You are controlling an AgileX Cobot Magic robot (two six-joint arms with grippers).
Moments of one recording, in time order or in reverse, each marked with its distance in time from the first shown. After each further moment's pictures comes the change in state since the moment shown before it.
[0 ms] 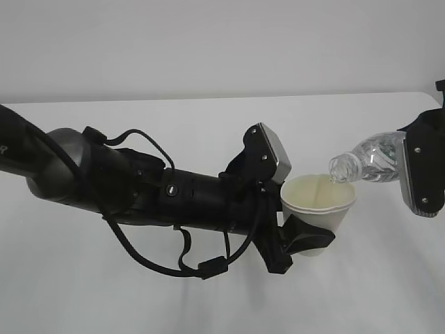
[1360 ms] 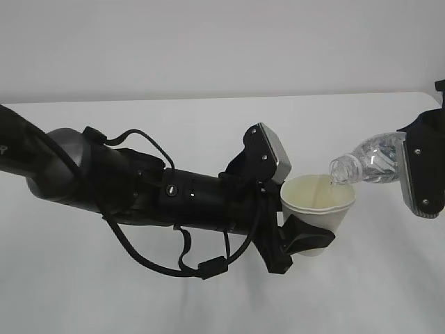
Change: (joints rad) left arm 0.000 0.000 0.000 0.000 0.000 0.000; right arm 0.000 0.000 0.000 -0.019 0.000 0.002
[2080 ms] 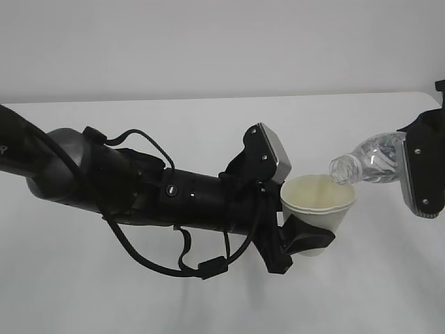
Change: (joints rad) left arm 0.000 0.000 0.000 0.000 0.000 0.000; right arm 0.000 0.000 0.000 0.000 0.000 0.001
